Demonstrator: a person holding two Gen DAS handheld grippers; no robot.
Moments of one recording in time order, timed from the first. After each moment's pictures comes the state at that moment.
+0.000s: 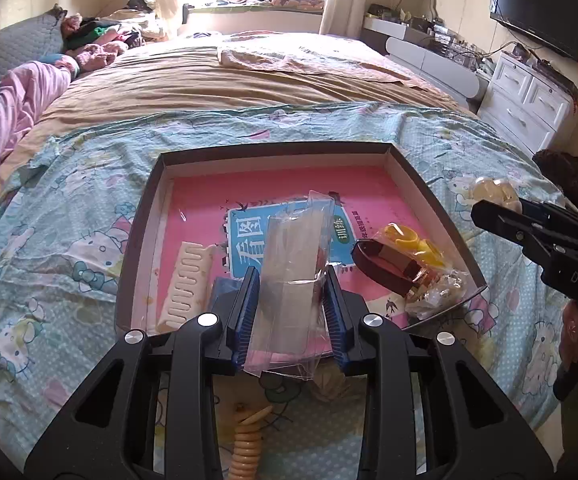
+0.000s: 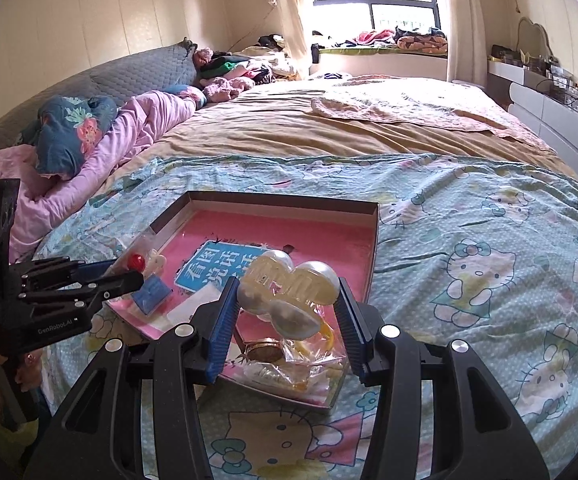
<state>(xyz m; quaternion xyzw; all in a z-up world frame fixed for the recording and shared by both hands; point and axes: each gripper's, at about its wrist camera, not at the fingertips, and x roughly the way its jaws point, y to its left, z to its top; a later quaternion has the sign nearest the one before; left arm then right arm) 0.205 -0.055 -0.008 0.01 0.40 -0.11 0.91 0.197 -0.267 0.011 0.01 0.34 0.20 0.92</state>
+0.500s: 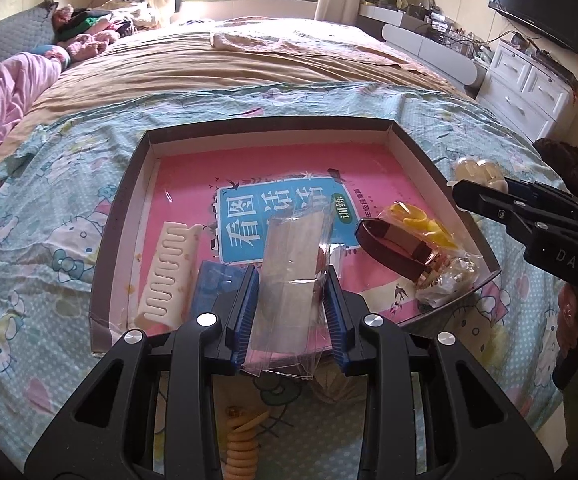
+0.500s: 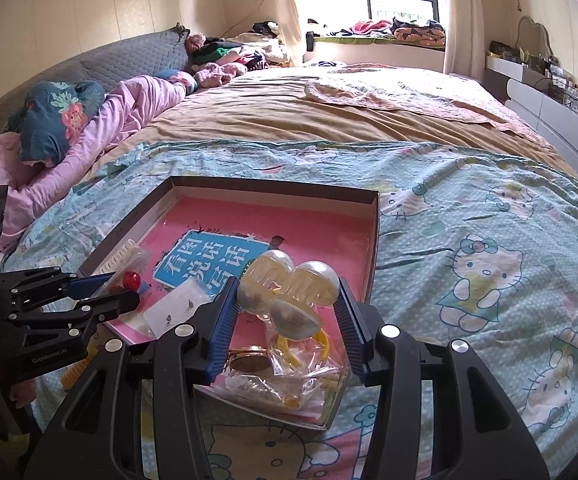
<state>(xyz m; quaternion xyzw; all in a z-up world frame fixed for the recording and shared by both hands) 0.214 -0.056 -0.029 0.01 0.42 -0.12 0.90 0.220 -0.255 -0.008 -0.01 0.36 0.18 0.92</state>
